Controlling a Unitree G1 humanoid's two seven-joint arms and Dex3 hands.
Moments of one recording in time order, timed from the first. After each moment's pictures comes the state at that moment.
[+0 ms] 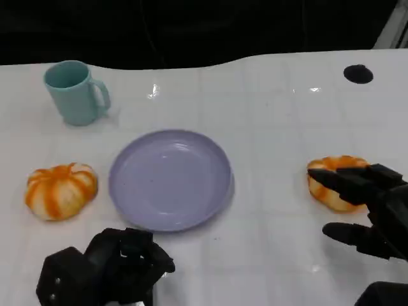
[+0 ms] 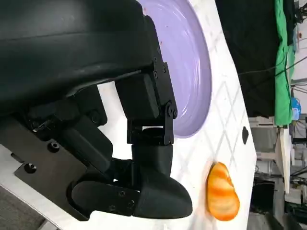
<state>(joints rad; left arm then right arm) -0.01 0.02 -0.02 0.48 -0.09 -0.38 -0.29 0.00 -0.37 0.07 0.07 -0.73 -0.45 -0.16</state>
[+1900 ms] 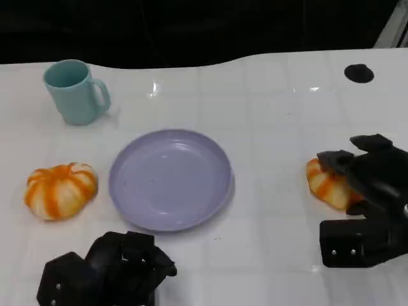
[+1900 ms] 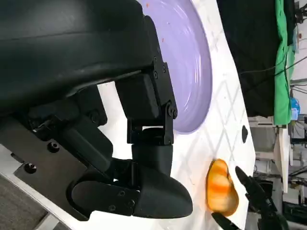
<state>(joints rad) 0.02 0.01 -0.02 0.45 -0.09 -0.38 -0.29 -0.47 -0.43 0.43 0.59 -0.95 -0.11 -0.13</state>
